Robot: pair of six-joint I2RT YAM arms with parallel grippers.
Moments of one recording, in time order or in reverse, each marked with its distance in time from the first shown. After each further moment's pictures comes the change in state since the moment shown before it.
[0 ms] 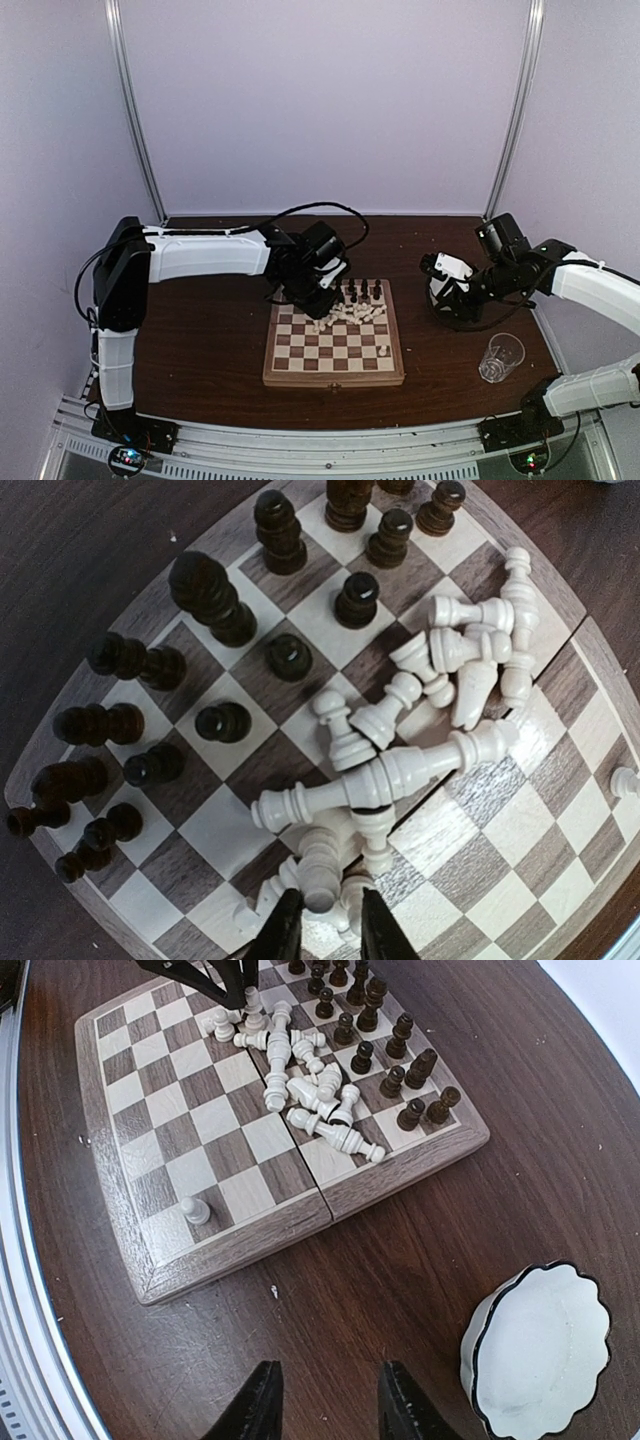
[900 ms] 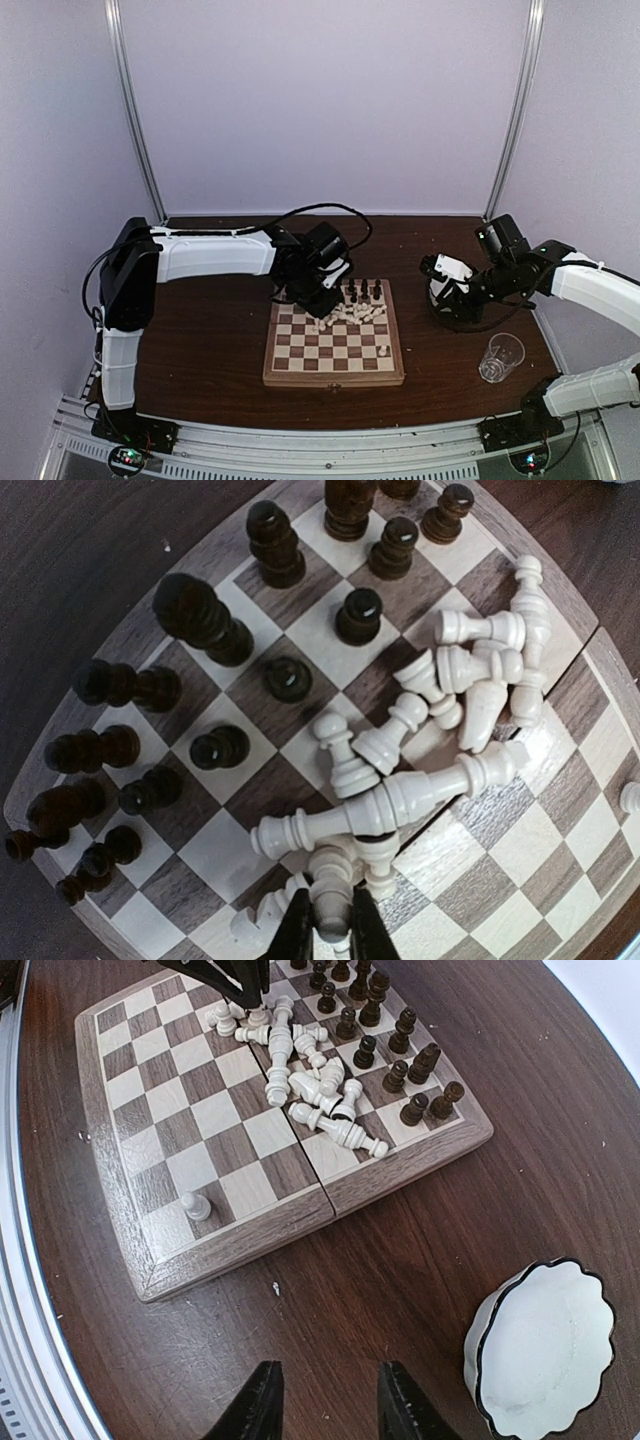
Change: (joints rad) left arm 0.000 0.039 0.039 -0.005 -0.010 0.022; right arm 0.000 0.000 -0.009 0.001 0.000 -0.002
